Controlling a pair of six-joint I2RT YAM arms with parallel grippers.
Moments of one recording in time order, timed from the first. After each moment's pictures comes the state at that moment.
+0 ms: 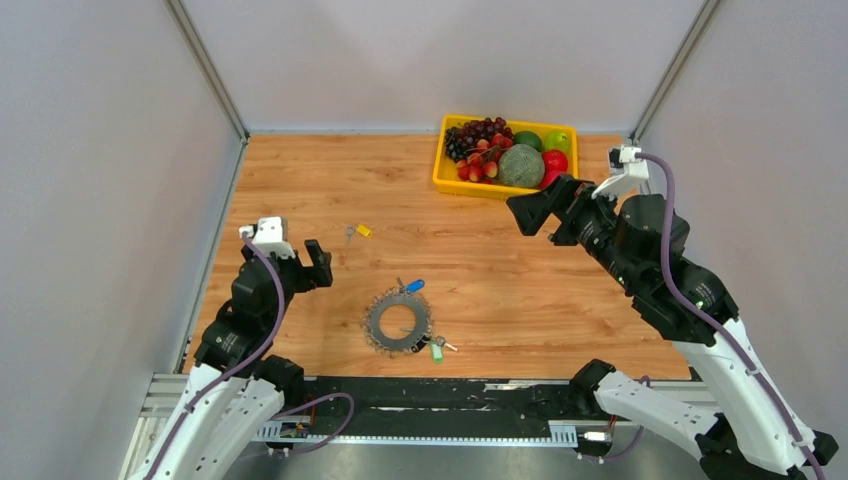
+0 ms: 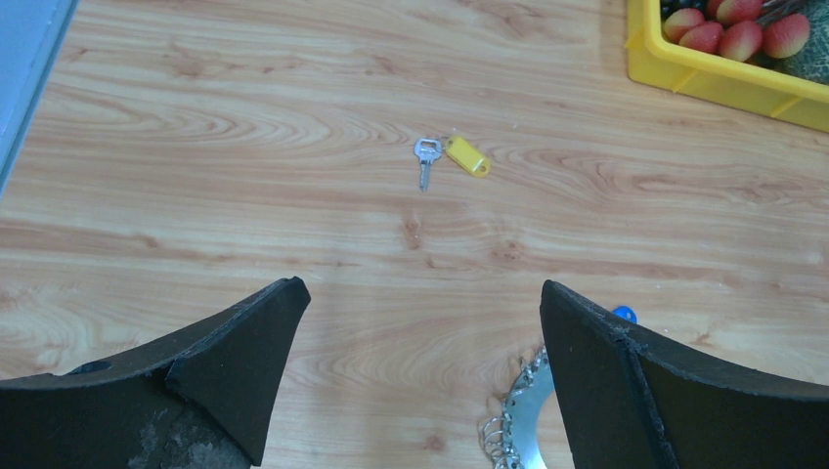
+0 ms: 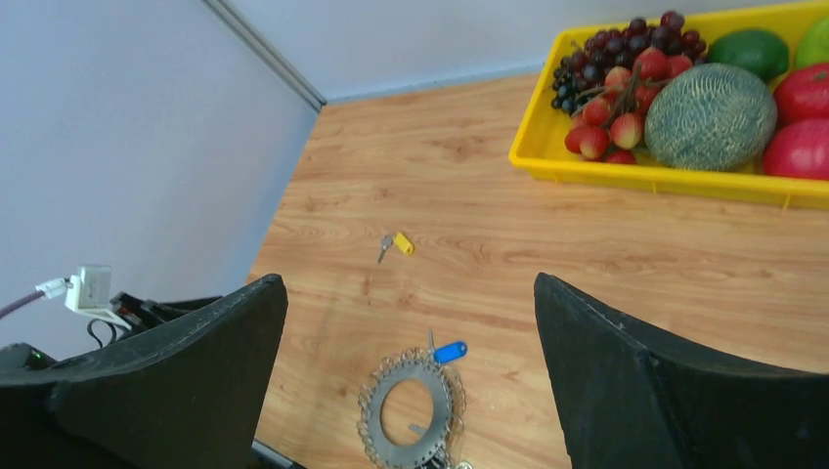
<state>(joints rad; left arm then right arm) -0.40 0.46 0.64 -0.52 -0.33 -0.31 0.67 0.87 1.38 -0.67 0.23 0.57</state>
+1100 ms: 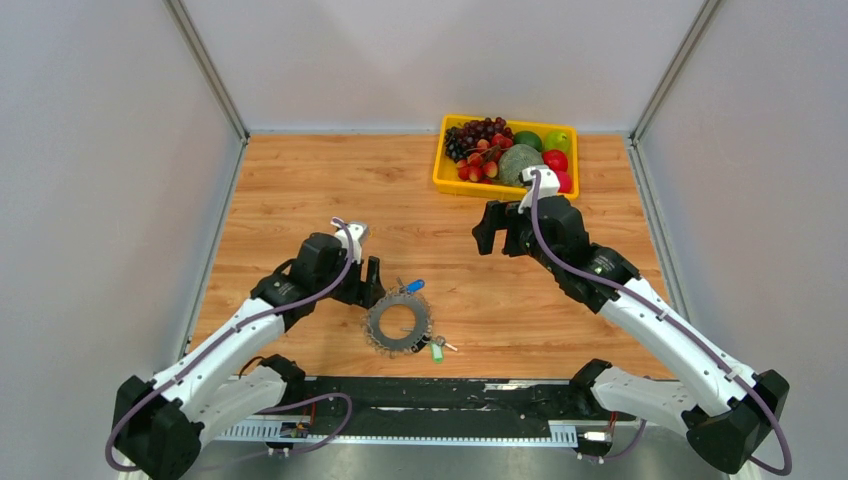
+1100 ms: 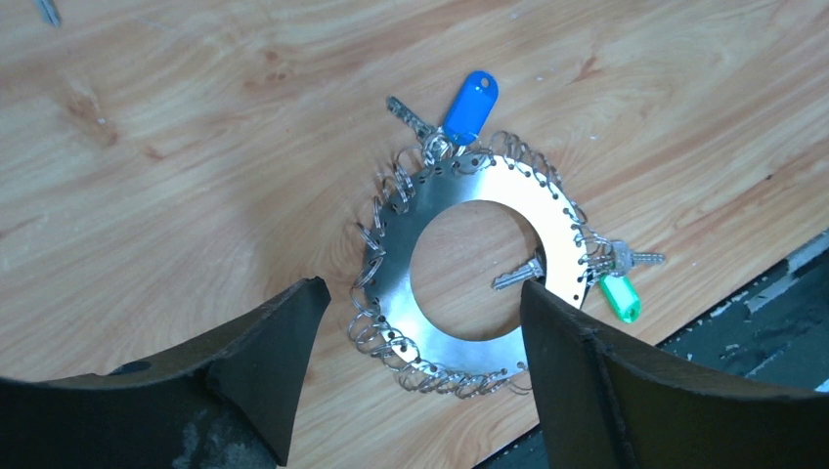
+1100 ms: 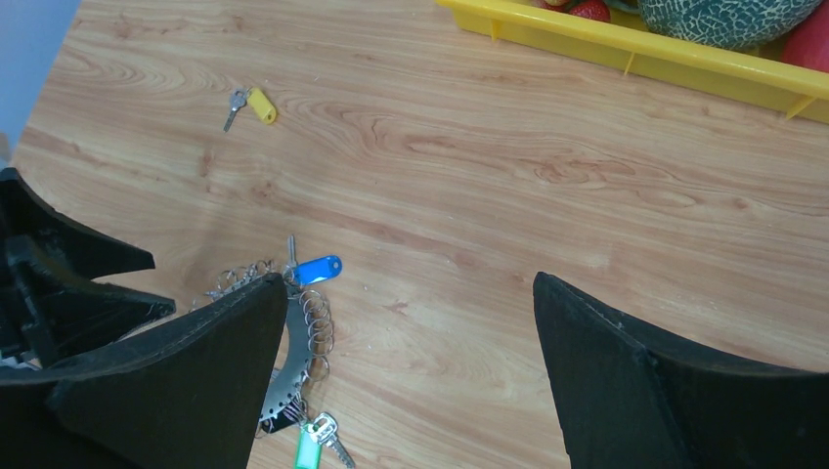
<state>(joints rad) -0.54 0.94 0.62 -0.46 0.12 -0.29 0.67 1.01 1.00 -0.43 0.19 0.39</state>
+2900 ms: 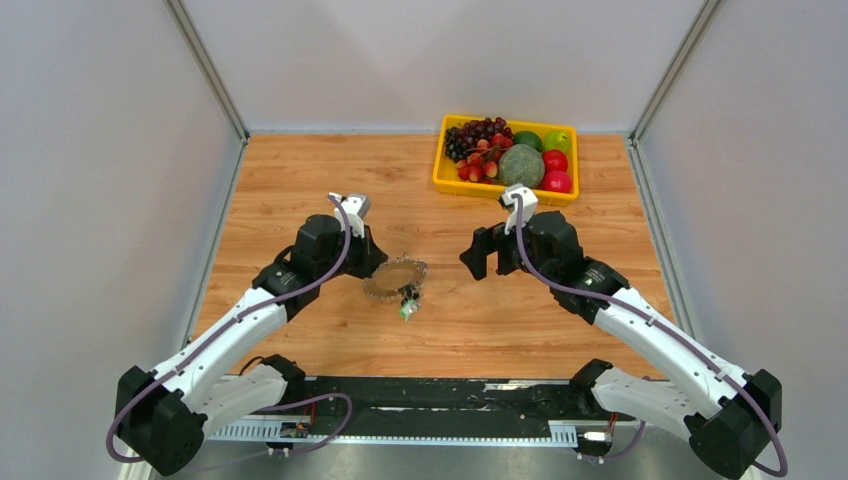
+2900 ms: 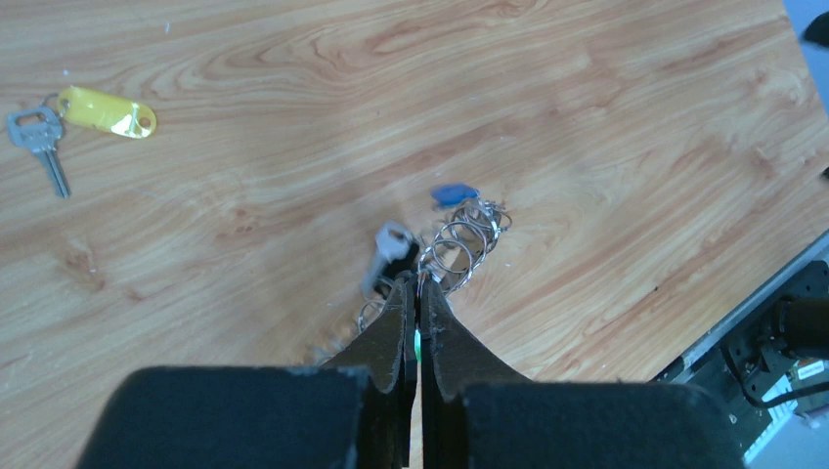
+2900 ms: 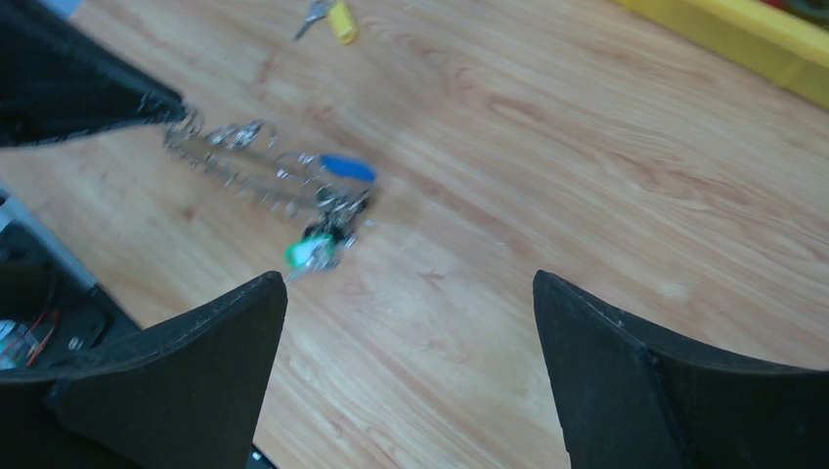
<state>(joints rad) -0.55 0.98 0.69 -0.24 0.14 -0.36 0.67 0.98 0.85 -0.30 0.01 0.27</state>
